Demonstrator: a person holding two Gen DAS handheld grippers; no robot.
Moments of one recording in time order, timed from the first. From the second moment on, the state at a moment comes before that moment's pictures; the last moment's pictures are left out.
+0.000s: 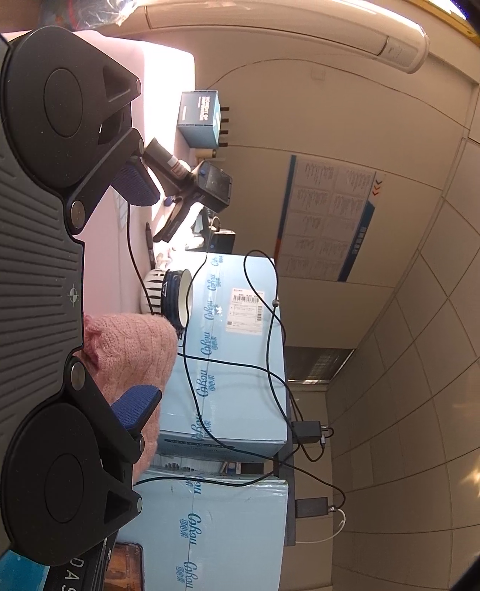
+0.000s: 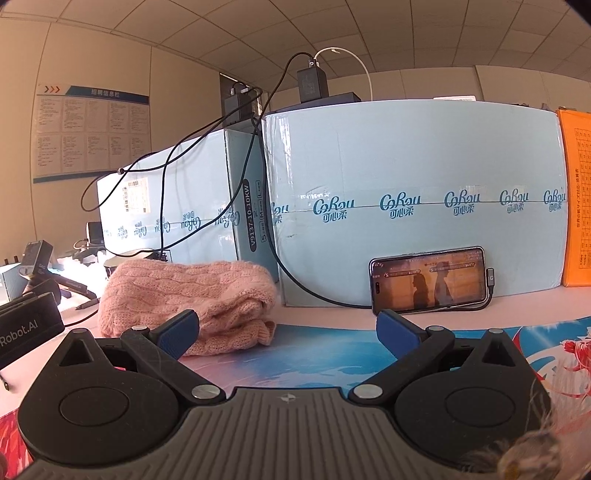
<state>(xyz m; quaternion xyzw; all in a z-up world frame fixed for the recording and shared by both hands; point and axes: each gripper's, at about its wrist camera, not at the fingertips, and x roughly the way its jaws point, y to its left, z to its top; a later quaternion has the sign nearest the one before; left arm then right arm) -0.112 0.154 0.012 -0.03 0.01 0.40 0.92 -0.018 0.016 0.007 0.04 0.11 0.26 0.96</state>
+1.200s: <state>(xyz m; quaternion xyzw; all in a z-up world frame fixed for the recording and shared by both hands) -0.110 0.154 0.011 -0.03 0.01 0.41 0.91 -0.015 0.011 0.006 0.06 0.11 0.26 0.96</state>
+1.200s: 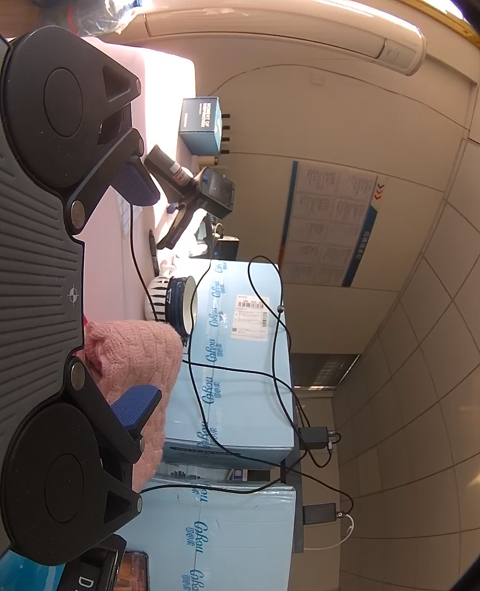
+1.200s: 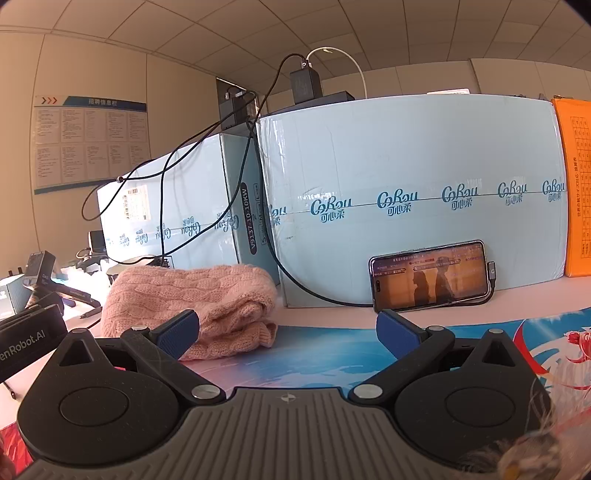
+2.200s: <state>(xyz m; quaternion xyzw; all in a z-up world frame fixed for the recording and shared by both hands) -0.111 0.155 0.011 -0.03 0.01 0.41 0.91 -0.015 0.012 0.005 0.06 0.11 0.26 0.96</state>
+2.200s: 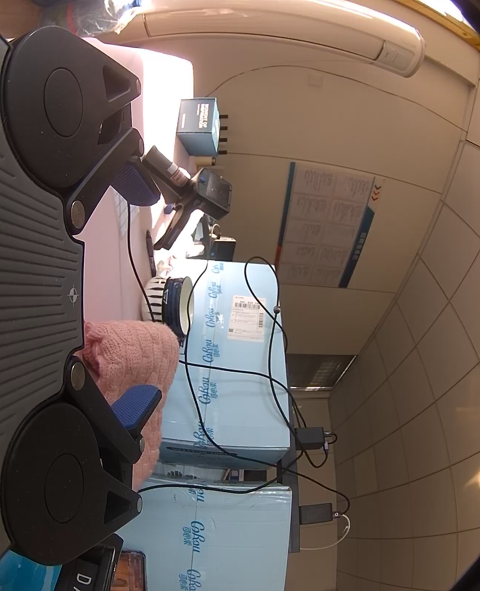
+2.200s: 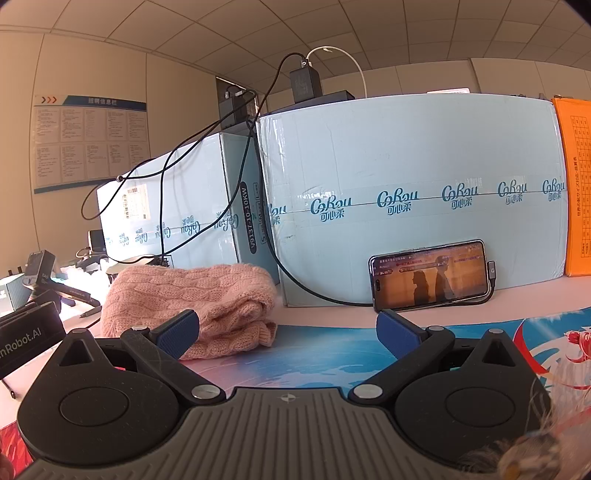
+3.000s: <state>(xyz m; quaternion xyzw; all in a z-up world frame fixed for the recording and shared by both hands) -0.111 0.153 0.011 -0.03 0.01 0.40 0.92 -0.015 0.012 0.005 0.06 0.11 0.26 0.96</state>
